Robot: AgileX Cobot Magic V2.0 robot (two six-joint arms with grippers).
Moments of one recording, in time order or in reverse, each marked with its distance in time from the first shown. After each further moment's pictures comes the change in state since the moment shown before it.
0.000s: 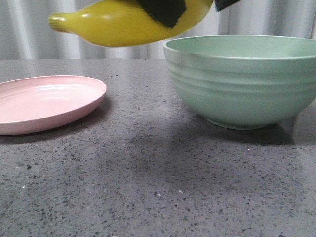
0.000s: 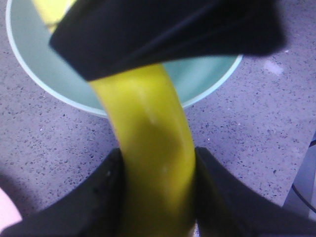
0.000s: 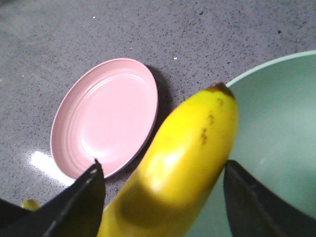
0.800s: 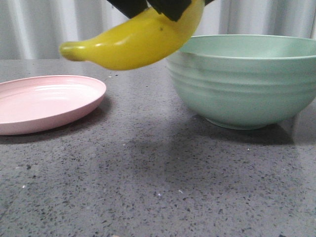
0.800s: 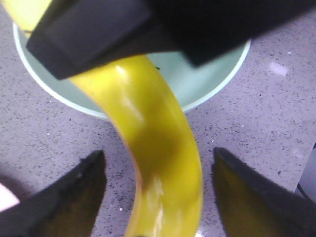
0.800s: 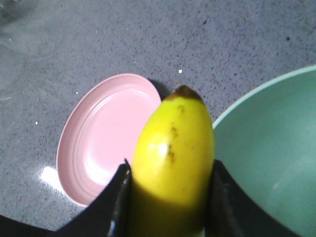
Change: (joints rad) left arm 0.000 -0.016 -0.002 0.027 -0.005 0.002; right arm 0.009 0.041 -0.008 0.041 -0.088 0.009
